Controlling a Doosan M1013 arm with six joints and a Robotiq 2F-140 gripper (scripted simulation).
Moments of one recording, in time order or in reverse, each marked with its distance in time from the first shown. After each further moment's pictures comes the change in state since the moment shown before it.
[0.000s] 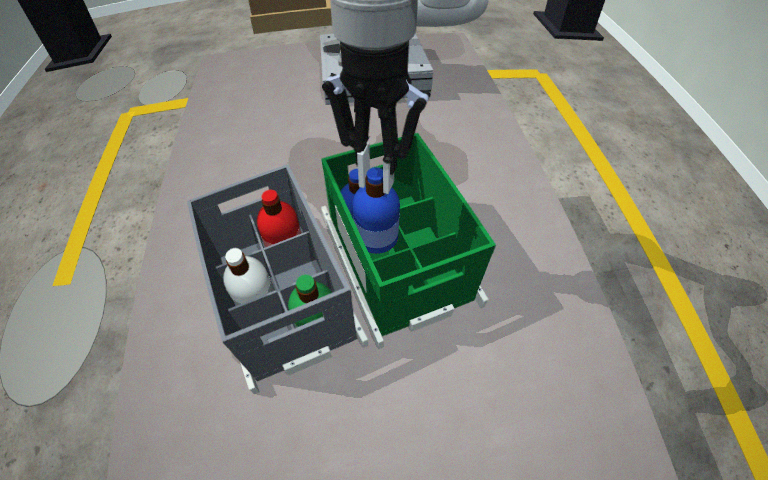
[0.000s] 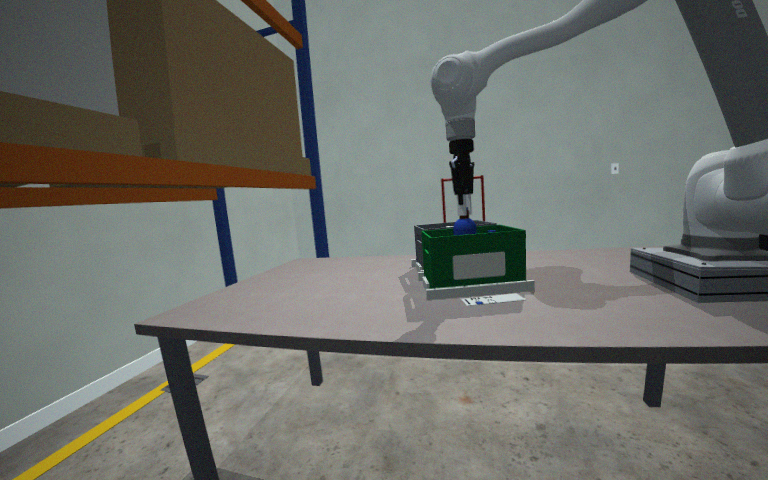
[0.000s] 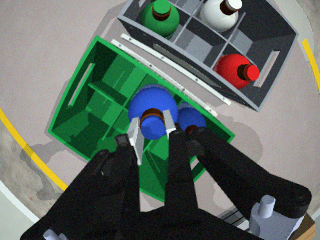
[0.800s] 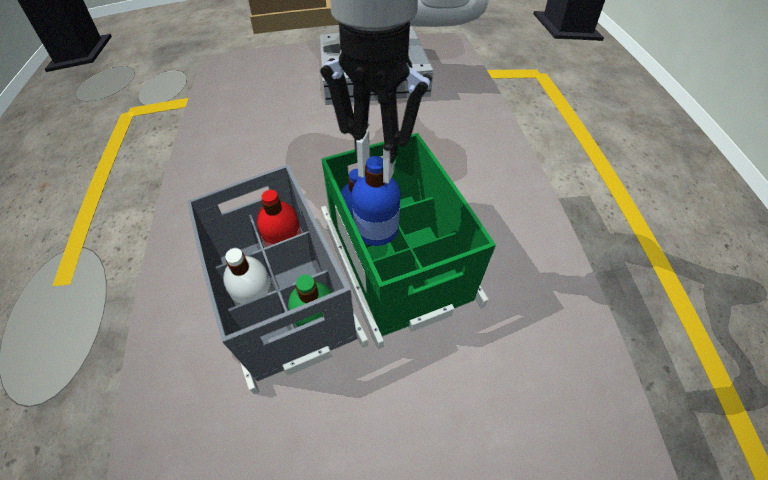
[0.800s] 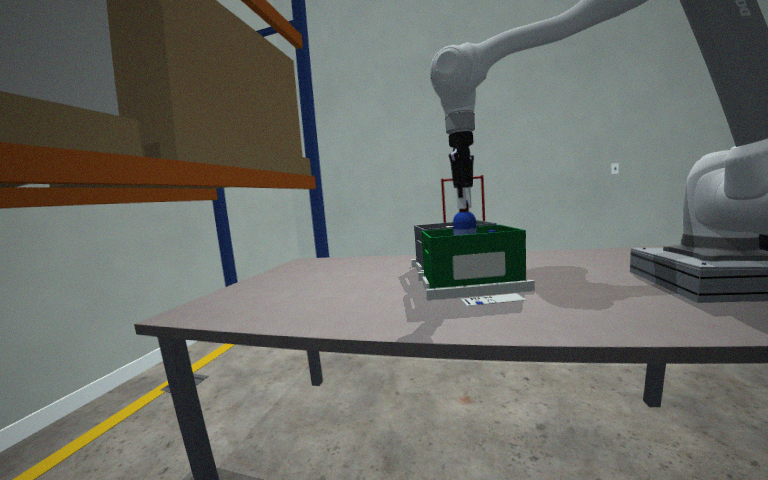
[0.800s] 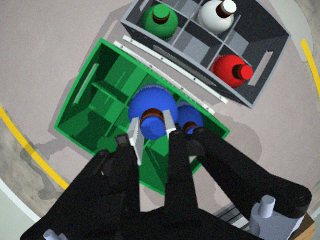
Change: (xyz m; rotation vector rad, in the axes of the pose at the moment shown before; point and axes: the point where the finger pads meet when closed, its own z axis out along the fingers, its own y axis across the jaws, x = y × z) arm 0.000 0.000 -0.022 0.000 0.000 0.000
